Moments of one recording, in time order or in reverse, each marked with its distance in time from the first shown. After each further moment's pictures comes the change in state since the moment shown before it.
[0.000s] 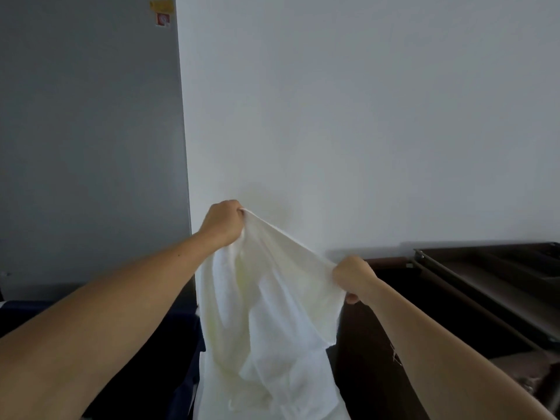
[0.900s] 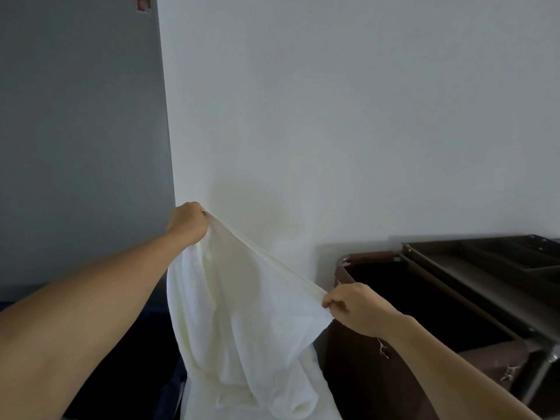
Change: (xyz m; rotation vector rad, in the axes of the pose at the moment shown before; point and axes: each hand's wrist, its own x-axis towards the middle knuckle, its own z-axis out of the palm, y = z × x) left_hand 0.020 -0.051 0.013 0.063 -0.006 -0.188; right_hand -0.041 0.064 -0.004 -0.382 -0.128 -0.594
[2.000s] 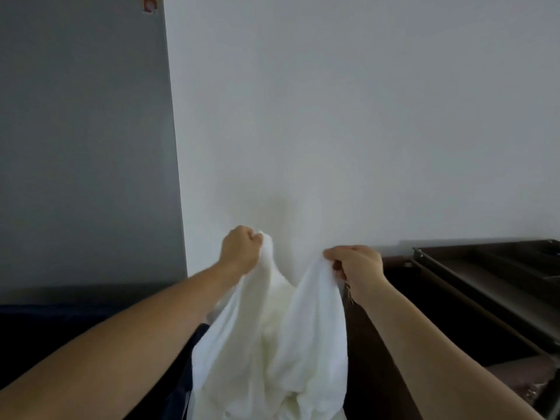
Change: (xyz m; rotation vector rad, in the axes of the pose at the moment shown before) left_hand -0.067 0.064 0.031 -0.350 -0.110 0.029; right_hand 0.066 -0.045 -0.033 1.261 0.581 0.632
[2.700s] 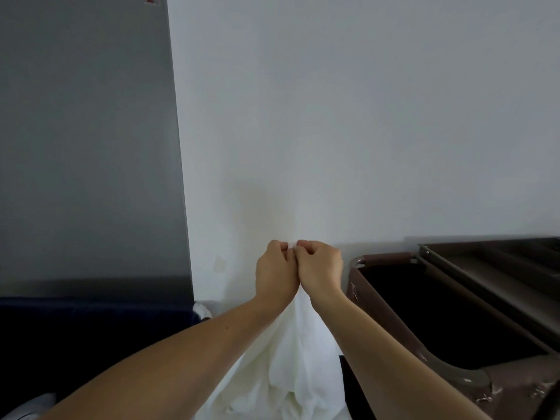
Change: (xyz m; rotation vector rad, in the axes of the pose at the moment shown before) left_hand -0.056 0.025 0.048 -0.301 0.045 -0.064; right_hand -0.040 0.014 0.063 -0.275 -0.030 -0.234
